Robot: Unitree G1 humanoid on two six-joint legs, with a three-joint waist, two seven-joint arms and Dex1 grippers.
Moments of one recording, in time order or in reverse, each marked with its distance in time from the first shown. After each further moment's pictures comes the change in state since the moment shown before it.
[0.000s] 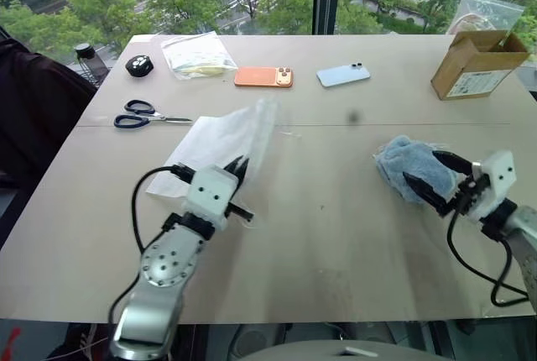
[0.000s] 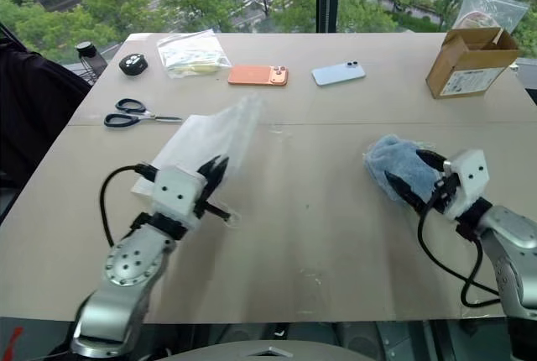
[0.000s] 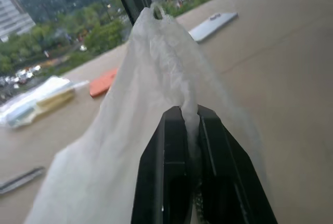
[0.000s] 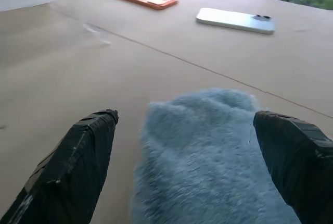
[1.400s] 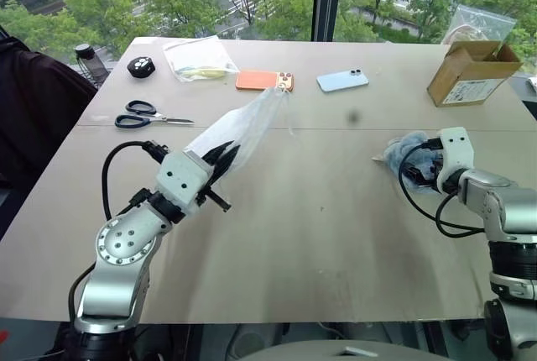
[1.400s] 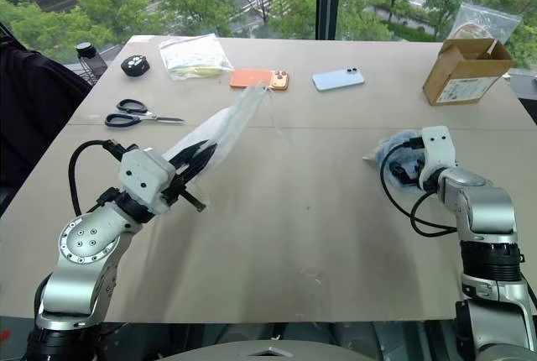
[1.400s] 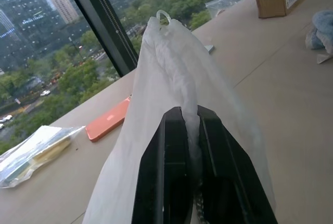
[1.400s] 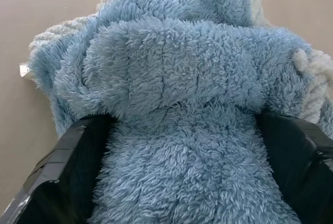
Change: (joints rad) left arm -0.102 0.080 0.136 0.099 -0.134 -0.058 -0.228; right arm -0.388 0.119 0.103 0.169 -0.224 0.764 -0.342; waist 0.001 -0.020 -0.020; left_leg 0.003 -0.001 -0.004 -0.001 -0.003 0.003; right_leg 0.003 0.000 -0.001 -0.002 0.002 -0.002
